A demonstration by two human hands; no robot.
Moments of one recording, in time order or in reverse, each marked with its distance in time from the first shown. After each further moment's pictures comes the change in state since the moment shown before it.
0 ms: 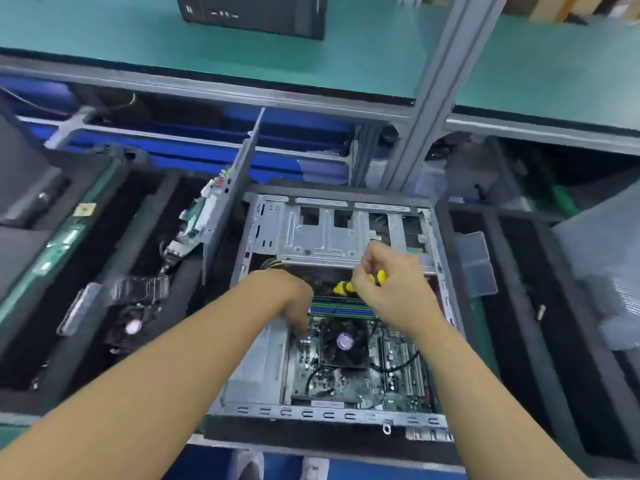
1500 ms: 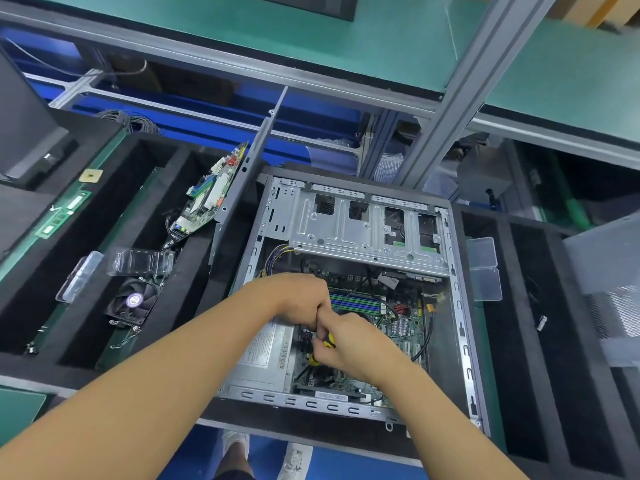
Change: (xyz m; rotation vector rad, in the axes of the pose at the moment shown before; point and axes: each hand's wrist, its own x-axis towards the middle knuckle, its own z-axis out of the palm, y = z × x) left_hand 0.008 -0.006 0.029 -0.316 0.219 0.300; right_hand -0.042 0.011 0.070 -0.312 -0.646 -0.078
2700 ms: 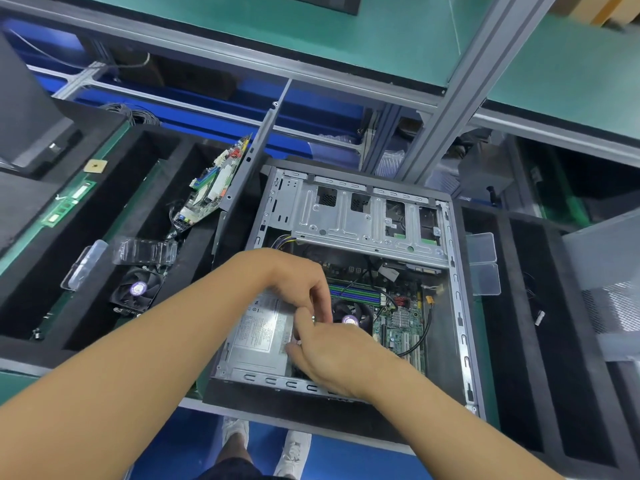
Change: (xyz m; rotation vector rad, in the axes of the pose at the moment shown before) left_hand -0.022 -0.001 -0.019 -0.212 -0.174 0.115; right_hand -0.013 -0.048 -0.001 -0.200 -0.111 -0.100
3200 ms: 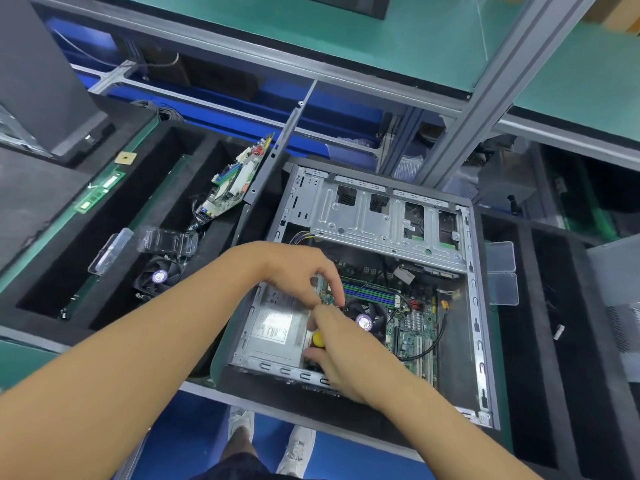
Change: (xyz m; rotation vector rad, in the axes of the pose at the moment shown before) left_hand -0.037 -0.003 0.003 0.034 0.226 0.062; right_hand -0.009 -0.007 0.005 0.215 0.122 0.041
